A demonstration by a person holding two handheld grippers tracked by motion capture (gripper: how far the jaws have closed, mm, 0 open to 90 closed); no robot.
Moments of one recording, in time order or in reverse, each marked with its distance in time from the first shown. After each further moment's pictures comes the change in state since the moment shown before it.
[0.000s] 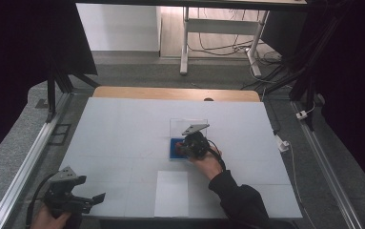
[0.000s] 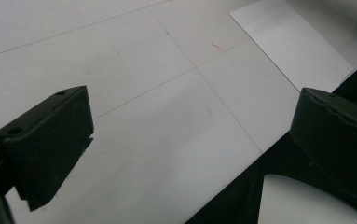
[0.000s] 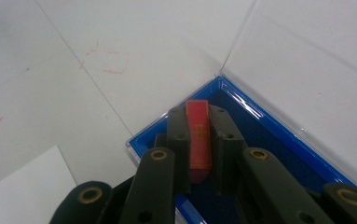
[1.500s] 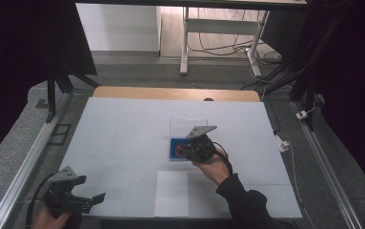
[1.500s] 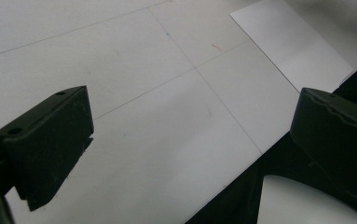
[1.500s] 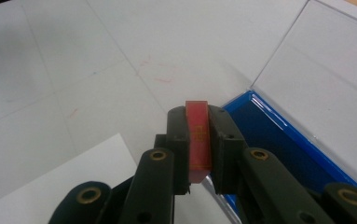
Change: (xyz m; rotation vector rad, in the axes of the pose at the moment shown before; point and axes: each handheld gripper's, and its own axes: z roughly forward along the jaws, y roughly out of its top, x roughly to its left) left arm 0.000 0.000 0.000 -0.002 -0.001 -0.003; right arm 0.019 0.005 -0.043 -0.053 0.087 -0.069
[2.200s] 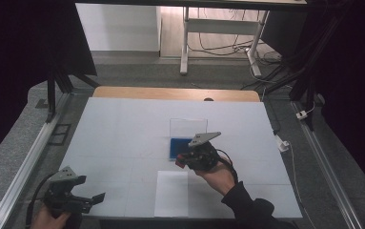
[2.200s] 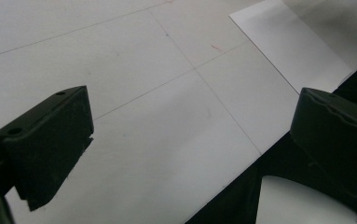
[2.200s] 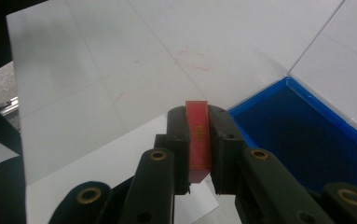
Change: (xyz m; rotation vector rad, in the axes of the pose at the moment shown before) left arm 0.000 0.000 -0.001 -0.004 -0.001 -0.001; right arm 0.023 -0.008 -0.022 0.017 0.078 0.005
